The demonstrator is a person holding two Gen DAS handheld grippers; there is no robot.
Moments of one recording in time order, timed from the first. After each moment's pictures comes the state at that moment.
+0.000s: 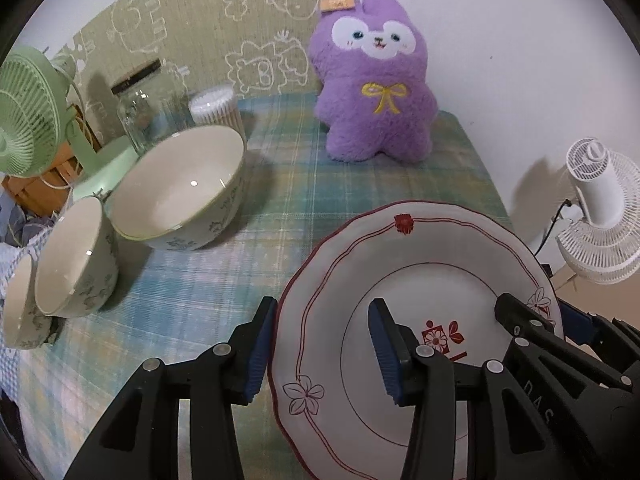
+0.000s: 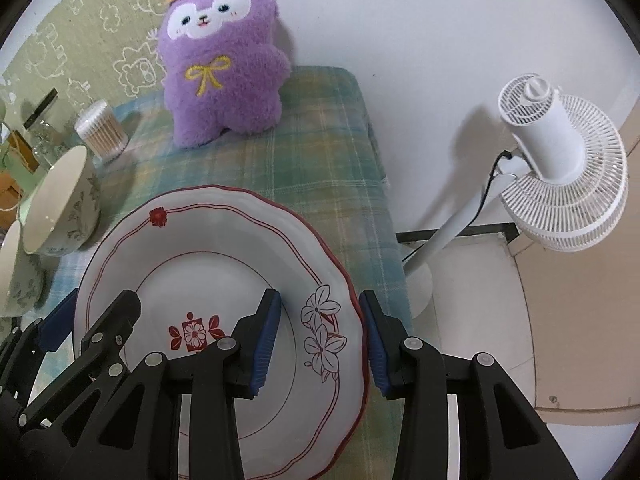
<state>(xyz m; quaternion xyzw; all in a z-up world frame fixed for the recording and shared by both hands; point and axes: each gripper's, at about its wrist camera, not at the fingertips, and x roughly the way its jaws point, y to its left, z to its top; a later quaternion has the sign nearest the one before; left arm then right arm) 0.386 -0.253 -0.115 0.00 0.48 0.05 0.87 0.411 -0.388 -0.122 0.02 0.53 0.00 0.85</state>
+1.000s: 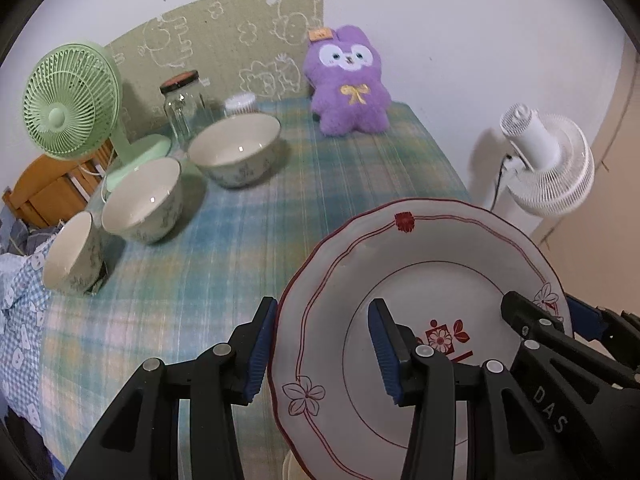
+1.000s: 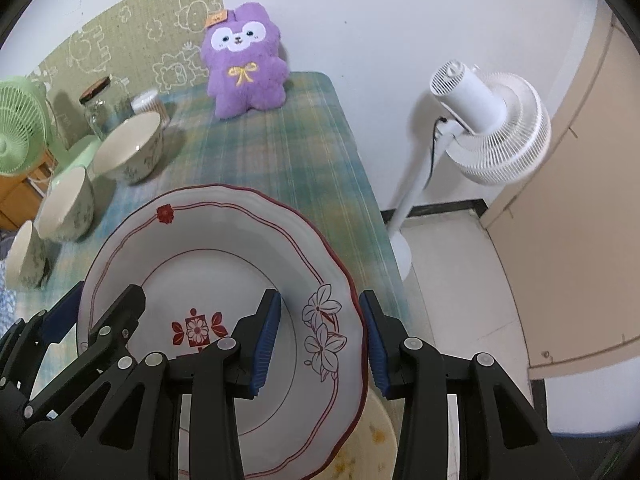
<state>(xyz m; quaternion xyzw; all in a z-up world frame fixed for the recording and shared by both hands) 0.236 -0.230 -0.072 0.03 0.47 -0.01 0.88 0.238 -0.363 -0.073 0.03 0.51 -0.05 0.86</state>
